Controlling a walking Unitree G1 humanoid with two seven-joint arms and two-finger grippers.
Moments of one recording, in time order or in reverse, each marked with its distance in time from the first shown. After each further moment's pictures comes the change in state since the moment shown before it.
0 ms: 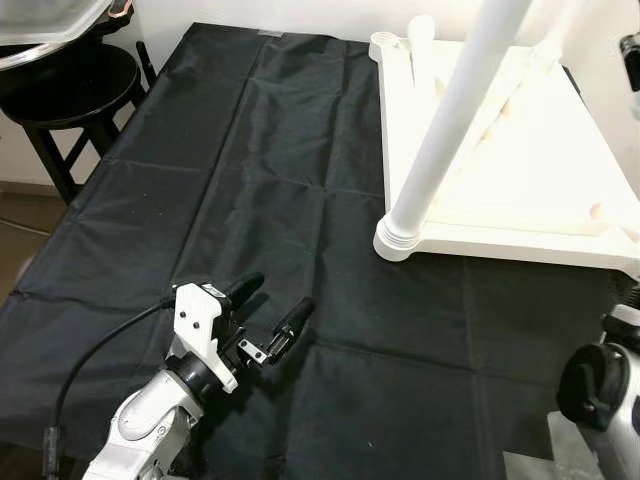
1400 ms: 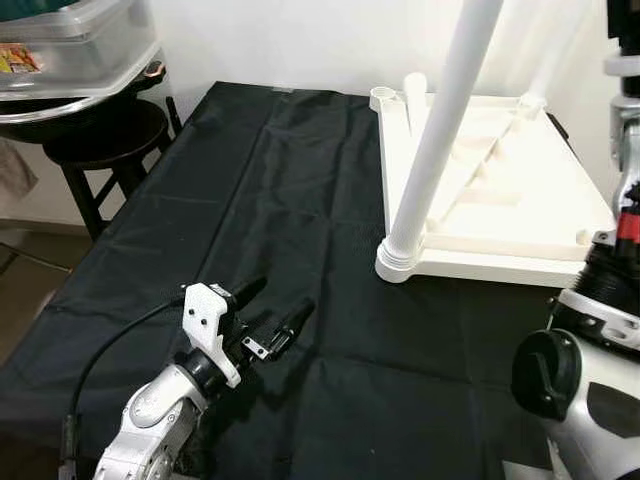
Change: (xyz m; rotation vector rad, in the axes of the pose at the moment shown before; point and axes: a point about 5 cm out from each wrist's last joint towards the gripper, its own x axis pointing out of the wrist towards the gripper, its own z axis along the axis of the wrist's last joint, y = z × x) left arm 0.008 0.012 -0.016 0.009 0.021 -0.011; right arm 0.024 0.007 -0.015 -0.051 -0.152 -0.111
